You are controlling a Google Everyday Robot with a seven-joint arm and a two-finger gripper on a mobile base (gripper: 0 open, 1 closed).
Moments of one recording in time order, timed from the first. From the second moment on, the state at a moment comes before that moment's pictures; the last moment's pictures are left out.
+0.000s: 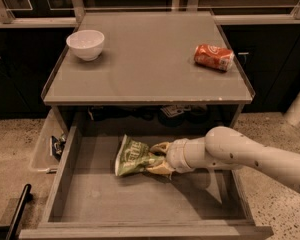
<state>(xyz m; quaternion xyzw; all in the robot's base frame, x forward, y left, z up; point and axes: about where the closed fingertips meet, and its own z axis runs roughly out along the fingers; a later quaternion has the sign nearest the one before) 0.521 -0.034 0.610 -0.56 0.71 0.20 0.38</state>
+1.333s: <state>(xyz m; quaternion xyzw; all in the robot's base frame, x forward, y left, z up) 0.489 -0.055 0.744 -0.59 0.65 0.15 0.45</state>
